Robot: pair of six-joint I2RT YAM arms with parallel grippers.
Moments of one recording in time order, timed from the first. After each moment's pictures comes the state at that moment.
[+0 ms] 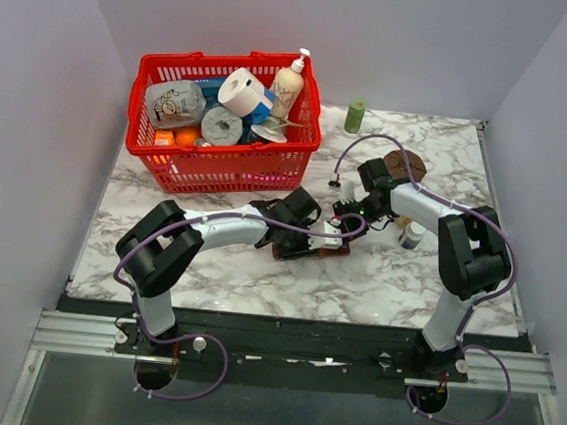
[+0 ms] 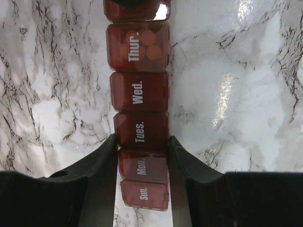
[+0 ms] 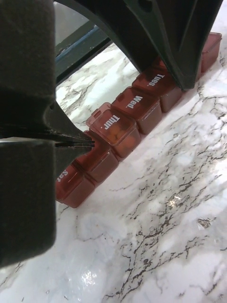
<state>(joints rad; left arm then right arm) -0.84 1.76 1.06 -0.35 0.22 0.57 0.39 1.85 1.17 -0.64 -0.62 -0.17</state>
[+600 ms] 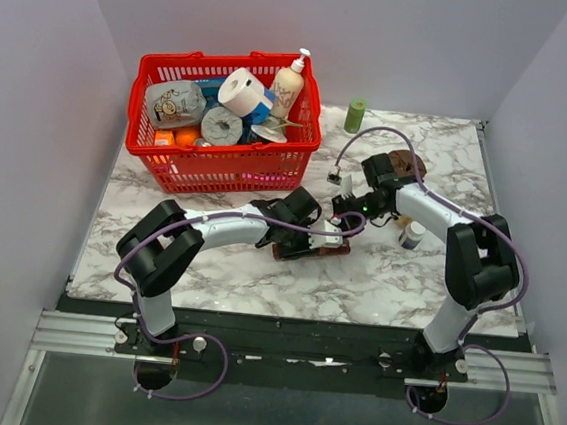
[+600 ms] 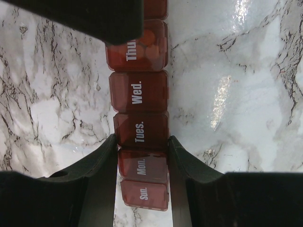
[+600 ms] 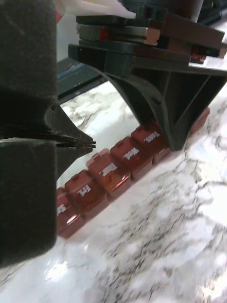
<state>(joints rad) -0.84 1.76 1.07 -0.36 0.22 0.55 0.39 1.77 1.17 -0.63 -0.78 -0.24</state>
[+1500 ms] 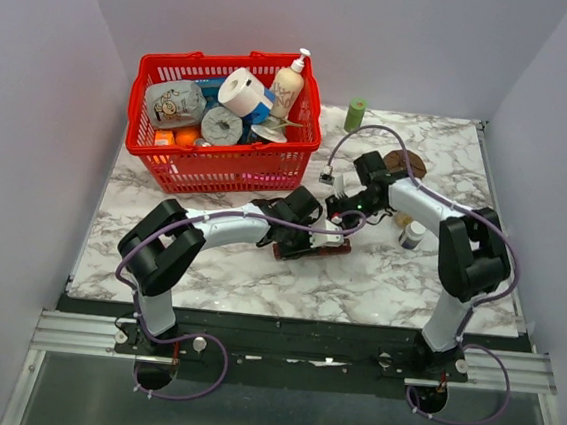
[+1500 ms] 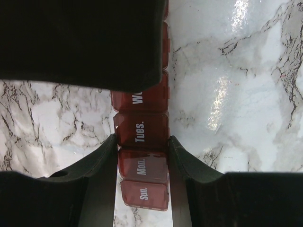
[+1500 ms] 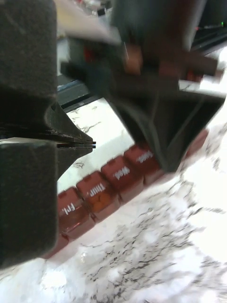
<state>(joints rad) -0.84 1.77 1.09 -0.37 0.22 0.54 0.42 1.85 1.25 -0.70 -0.86 -0.27</state>
